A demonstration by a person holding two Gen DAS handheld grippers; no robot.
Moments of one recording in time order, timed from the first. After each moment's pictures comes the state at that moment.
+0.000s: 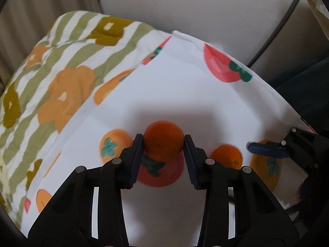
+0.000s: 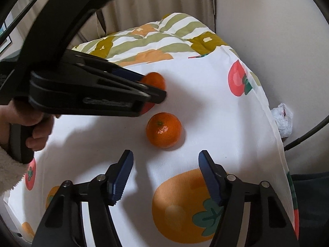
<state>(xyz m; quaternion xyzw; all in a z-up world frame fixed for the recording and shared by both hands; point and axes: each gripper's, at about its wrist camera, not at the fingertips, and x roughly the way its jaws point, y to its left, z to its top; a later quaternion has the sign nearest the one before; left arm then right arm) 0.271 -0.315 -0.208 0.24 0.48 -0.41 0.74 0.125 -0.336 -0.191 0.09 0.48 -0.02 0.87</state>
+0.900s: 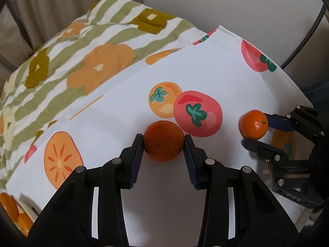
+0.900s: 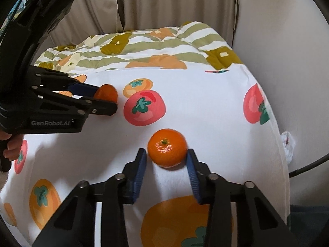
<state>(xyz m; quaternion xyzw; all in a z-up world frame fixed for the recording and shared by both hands) 0.258 -0.244 -0.213 0.19 0.49 -0.31 0.79 0.152 -0.329 -0.198 0.01 0.46 0.02 0.89</state>
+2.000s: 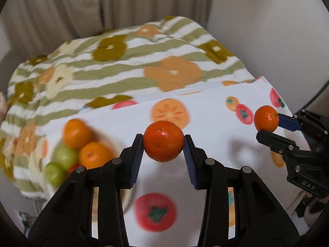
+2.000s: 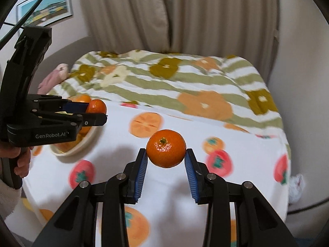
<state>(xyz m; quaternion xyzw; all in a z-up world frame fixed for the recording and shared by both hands) 0.211 -0.048 -0.104 0.07 0.46 -0.15 0.87 0.158 -0.216 -0.097 -0.02 0.40 0.16 0.90</state>
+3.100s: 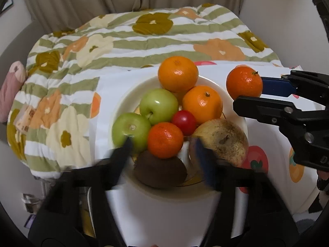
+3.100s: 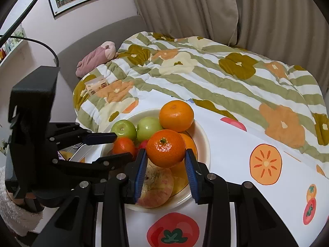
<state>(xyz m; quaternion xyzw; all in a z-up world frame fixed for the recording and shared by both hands) 0.204 0.115 -0.159 0.06 0.49 -0.08 0.87 0.217 -0.016 -0.123 -0.04 0.43 0.30 0.85</state>
